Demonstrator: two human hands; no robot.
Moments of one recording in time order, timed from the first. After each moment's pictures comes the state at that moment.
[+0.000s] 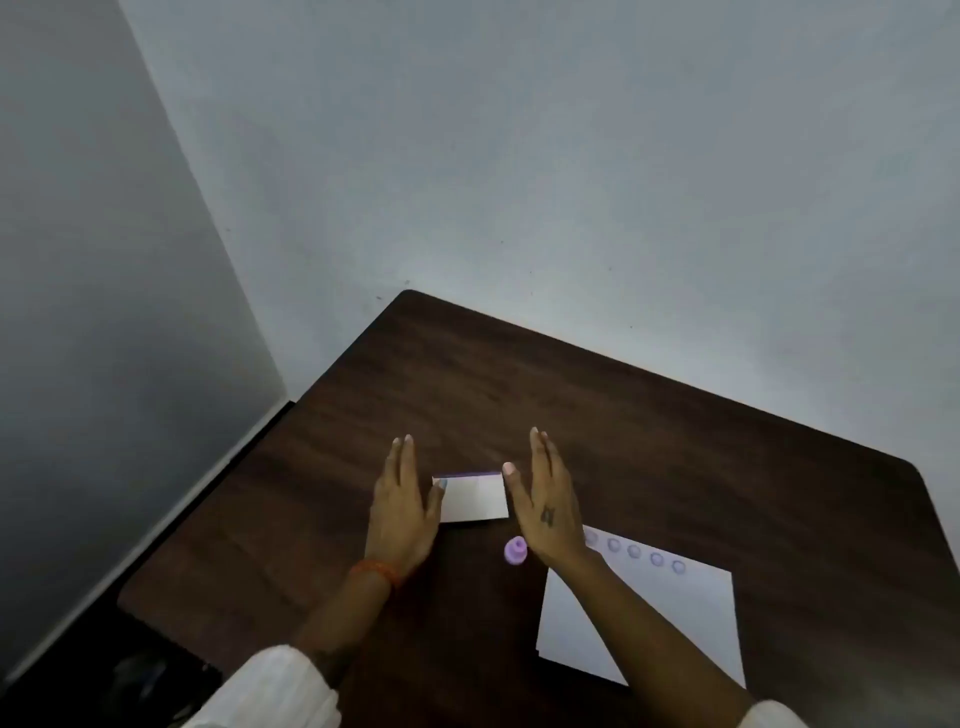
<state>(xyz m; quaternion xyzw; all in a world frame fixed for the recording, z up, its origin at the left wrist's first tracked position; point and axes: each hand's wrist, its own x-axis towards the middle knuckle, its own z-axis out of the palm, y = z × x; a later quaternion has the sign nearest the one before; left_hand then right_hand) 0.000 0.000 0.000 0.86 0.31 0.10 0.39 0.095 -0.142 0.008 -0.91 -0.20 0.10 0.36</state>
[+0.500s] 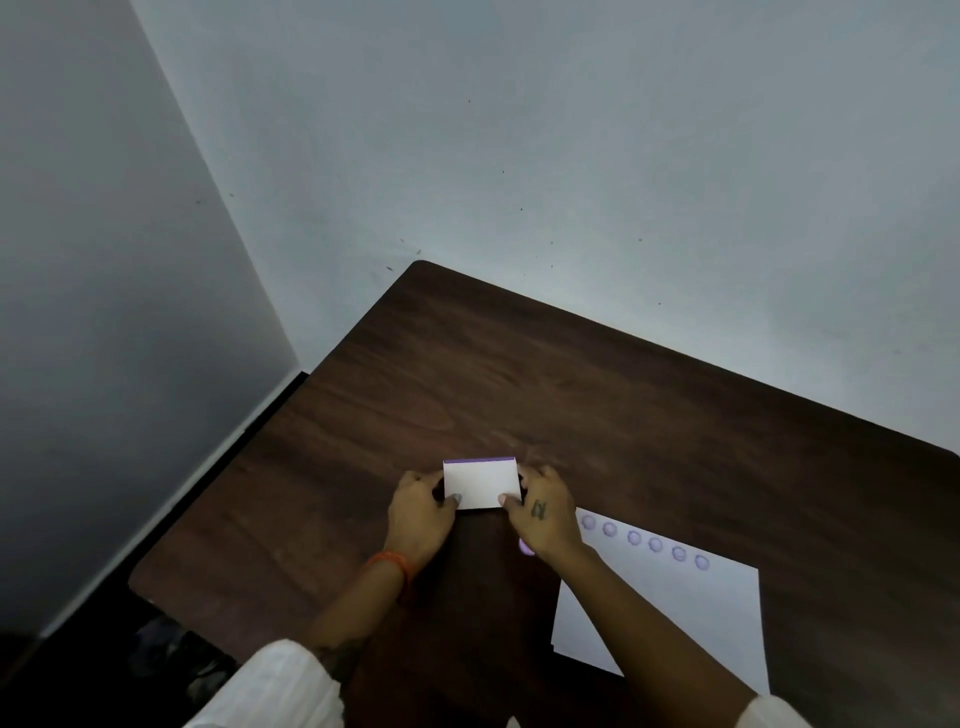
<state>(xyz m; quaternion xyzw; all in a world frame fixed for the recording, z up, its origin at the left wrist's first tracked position) 0.009 0.003 -0.017 0.85 0.34 -0.02 0.41 0.094 -0.128 -0.018 -0.92 -0.17 0.19 0.29</state>
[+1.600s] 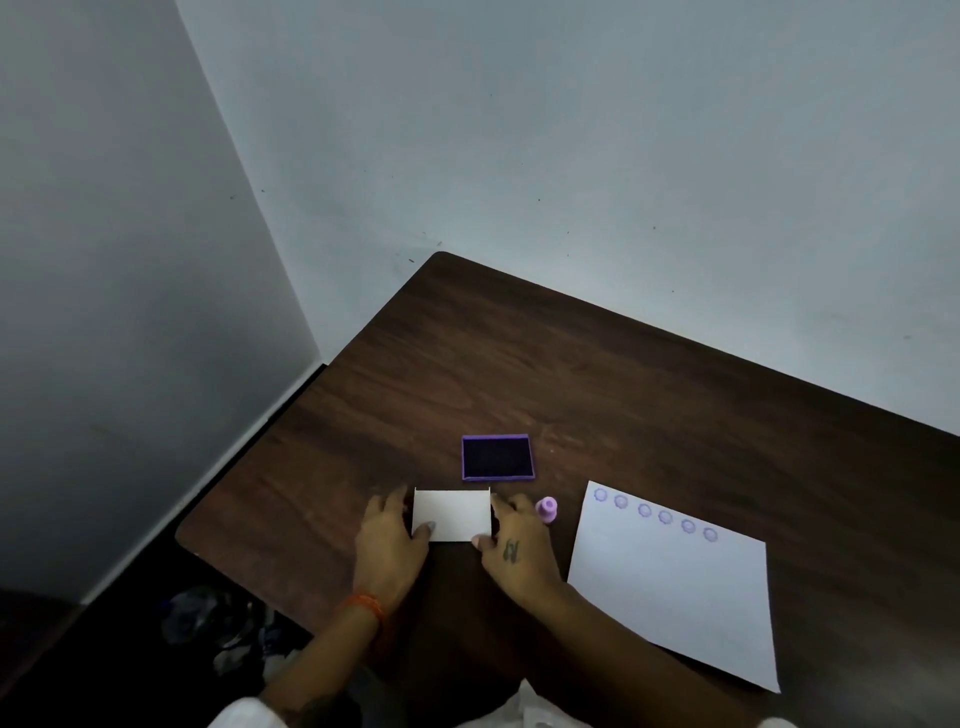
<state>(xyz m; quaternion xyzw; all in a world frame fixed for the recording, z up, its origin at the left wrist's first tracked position) -0.076 -0.003 -0.020 0.83 0.40 0.04 0.38 0.012 -0.129 -0.016 -0.90 -0.24 0.24 0.28</state>
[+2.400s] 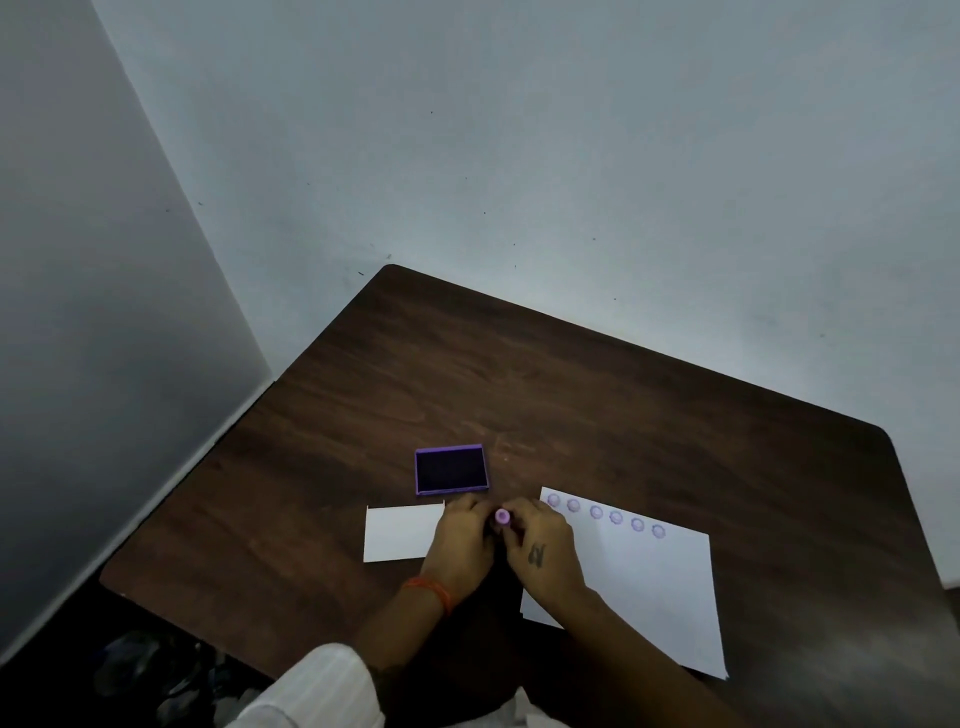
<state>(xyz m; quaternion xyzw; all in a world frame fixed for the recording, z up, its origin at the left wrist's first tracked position) 0.001 -0.079 -0.027 0.89 0.18 0.01 0.42 0.048 -0.184 -0.013 -0.90 -0.17 0.16 0.36</state>
